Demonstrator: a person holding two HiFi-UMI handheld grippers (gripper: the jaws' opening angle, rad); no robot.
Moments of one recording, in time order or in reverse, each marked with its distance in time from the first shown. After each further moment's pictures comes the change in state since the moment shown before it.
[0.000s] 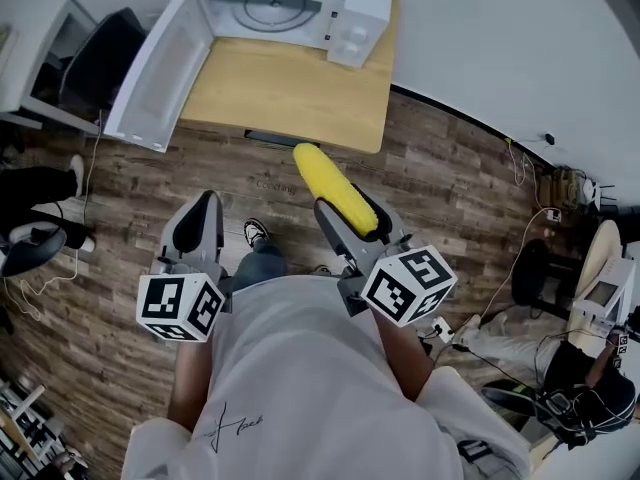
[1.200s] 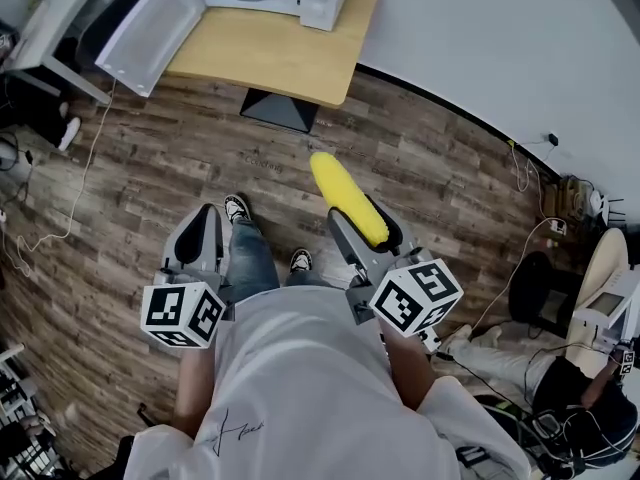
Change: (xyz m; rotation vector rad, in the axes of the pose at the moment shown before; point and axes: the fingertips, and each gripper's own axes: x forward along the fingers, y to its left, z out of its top) left arm -0.100 -0.177 -0.124 -0.027 -0.044 0.137; right arm -0.217 -0.069 -0.069 -0.017 -0.009 0.063
